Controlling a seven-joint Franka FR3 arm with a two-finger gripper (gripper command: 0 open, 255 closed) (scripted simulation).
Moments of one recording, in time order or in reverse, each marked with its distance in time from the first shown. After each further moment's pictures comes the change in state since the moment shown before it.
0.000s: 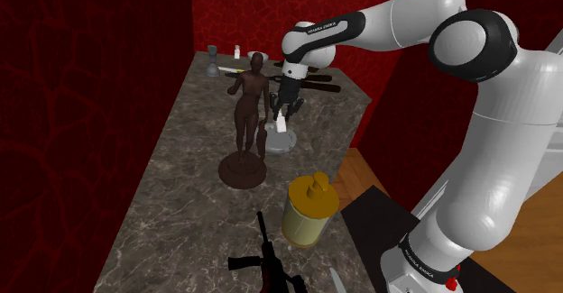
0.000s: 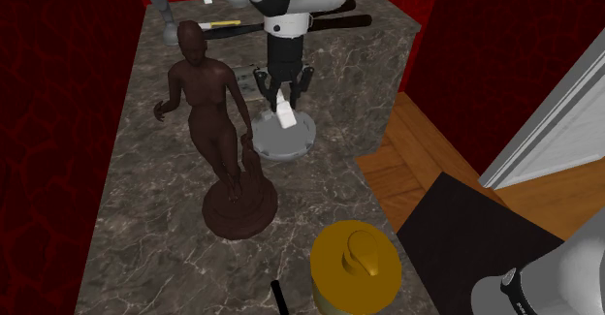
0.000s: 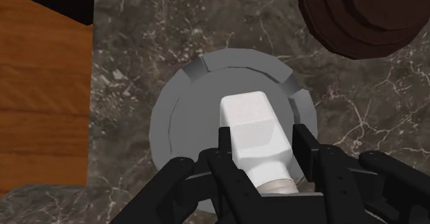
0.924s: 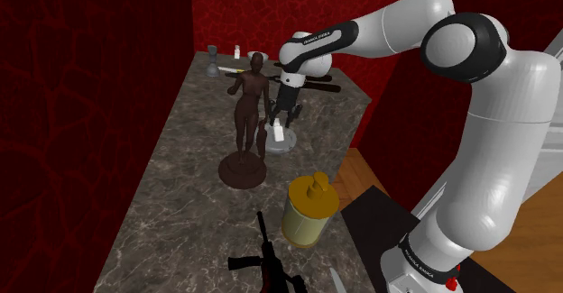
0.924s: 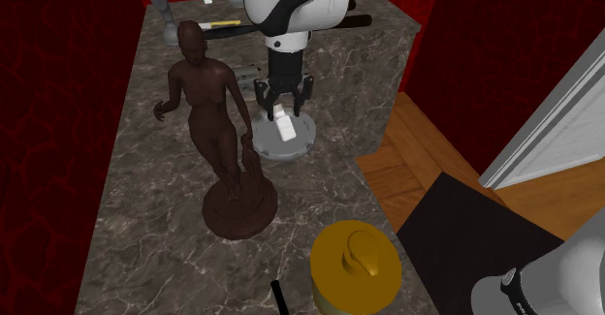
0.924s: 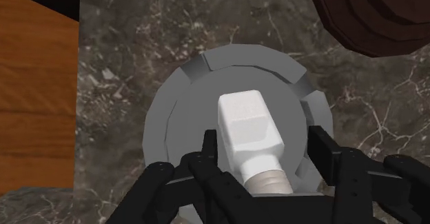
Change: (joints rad) arm 0.002 0.039 0.002 -0.027 0.006 0.066 -0.013
